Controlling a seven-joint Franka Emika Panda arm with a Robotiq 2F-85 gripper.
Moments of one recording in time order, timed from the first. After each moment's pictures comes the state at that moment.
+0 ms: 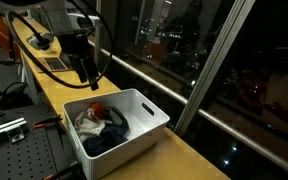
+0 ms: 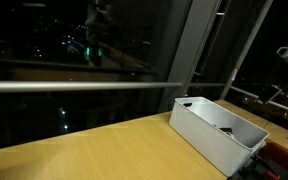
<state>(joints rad) -0.10 -0.47 0.14 -2.74 -0.29 2.53 0.14</state>
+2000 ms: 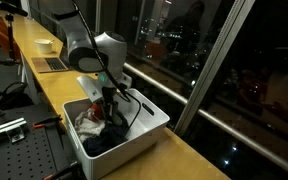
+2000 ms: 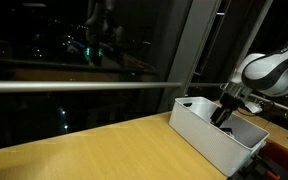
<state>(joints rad) -0.01 0.27 0.05 -2.35 0.26 2.64 -0.32</state>
